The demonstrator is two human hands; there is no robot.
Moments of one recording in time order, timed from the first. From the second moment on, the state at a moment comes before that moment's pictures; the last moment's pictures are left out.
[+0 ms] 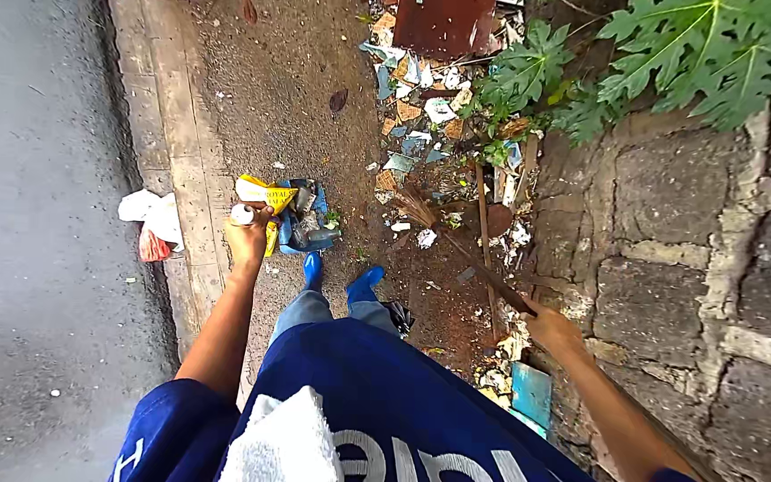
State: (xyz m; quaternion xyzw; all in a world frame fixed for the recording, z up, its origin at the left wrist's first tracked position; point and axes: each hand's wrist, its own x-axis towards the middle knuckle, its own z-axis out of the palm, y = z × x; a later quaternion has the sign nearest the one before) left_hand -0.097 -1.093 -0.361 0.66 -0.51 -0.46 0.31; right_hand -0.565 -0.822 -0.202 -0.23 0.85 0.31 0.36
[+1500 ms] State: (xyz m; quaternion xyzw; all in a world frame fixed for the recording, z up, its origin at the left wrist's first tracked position) left_hand 0.086 -1.073 -0.357 0.70 -0.50 -0.42 0.30; right_hand -0.422 -0.705 -0.168 -0.11 0.87 0.20 0.44
